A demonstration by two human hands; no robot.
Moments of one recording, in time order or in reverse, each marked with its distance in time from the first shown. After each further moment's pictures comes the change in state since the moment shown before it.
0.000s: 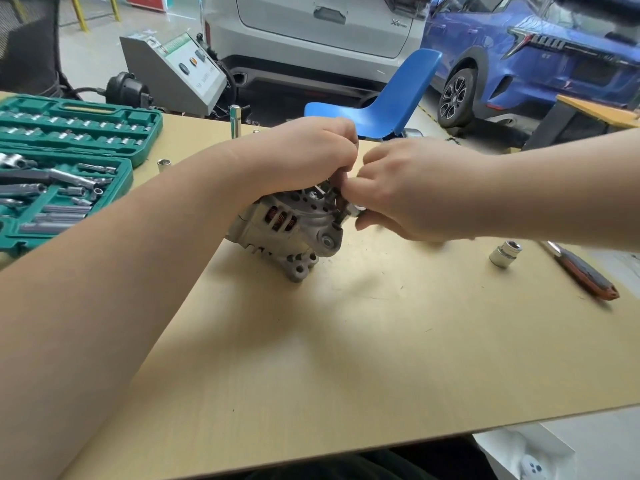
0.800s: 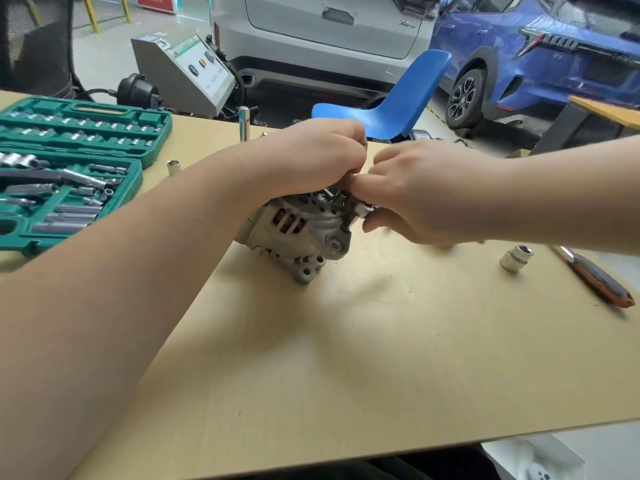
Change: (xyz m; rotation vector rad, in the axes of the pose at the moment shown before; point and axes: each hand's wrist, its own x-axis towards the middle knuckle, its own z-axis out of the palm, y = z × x) left_hand -0.001 0.002 0.000 -0.005 0.003 -0.003; right_hand -0.001 0.003 0.005 0.069 0.045 0.062
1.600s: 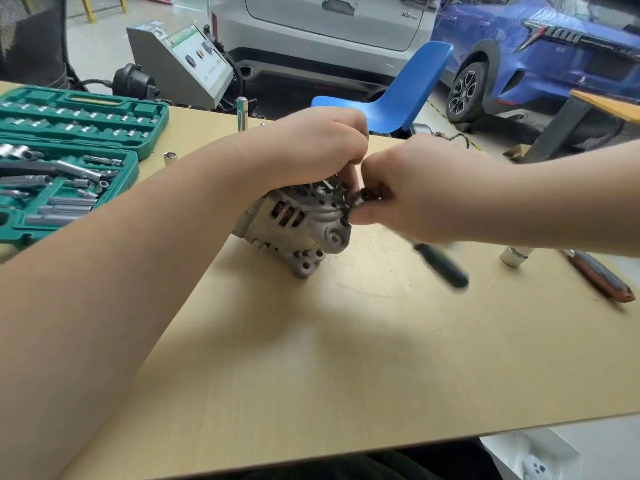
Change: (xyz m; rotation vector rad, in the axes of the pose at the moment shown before) left_hand 0.000 0.001 -0.001 -0.001 -0.018 -0.003; right_hand 0.008 -0.014 0.002 0.271 -0.114 0.505
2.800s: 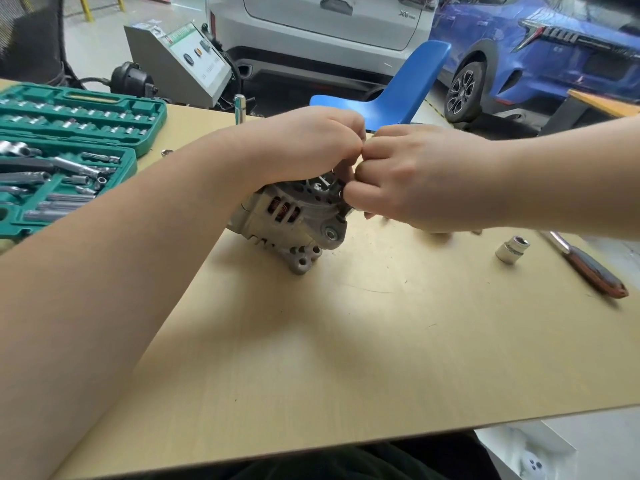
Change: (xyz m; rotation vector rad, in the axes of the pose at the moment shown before) left_hand 0.002 -0.005 0.000 -0.011 -0.005 0.032; right_hand 0.000 0.020 -0.004 -0.503 0.331 -0.790
